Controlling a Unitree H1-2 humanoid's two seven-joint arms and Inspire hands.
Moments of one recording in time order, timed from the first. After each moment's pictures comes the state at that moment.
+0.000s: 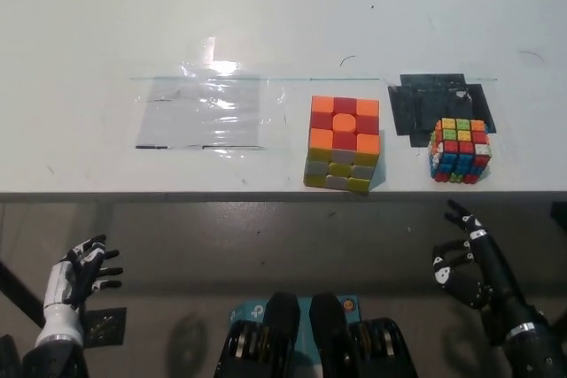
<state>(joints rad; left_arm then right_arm) -0.24 0.12 0.29 0.46 -0.06 0.07 0.12 -0.14 -0.20 0.15 0.04 -0.28 0.21 -0.01</state>
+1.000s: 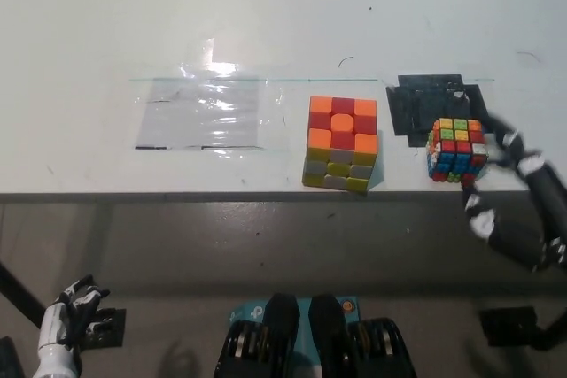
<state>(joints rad) -0.15 0.12 0.28 0.46 -0.07 0.08 0.13 -0.24 -0.35 0.08 -0.58 -0.21 0.42 0.20</state>
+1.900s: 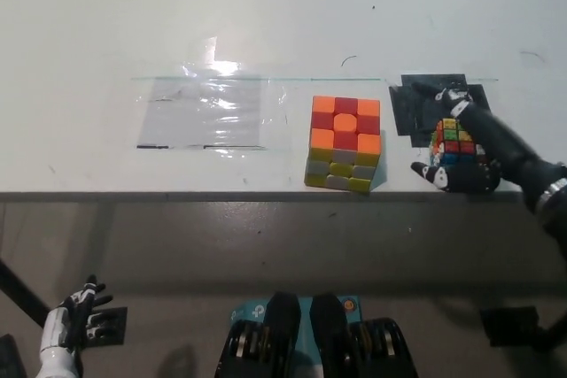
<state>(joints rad) -0.16 0.13 0.28 0.49 -0.07 0.08 0.13 -0.54 -0.45 0.29 0.00 -0.26 0.32 0.32</state>
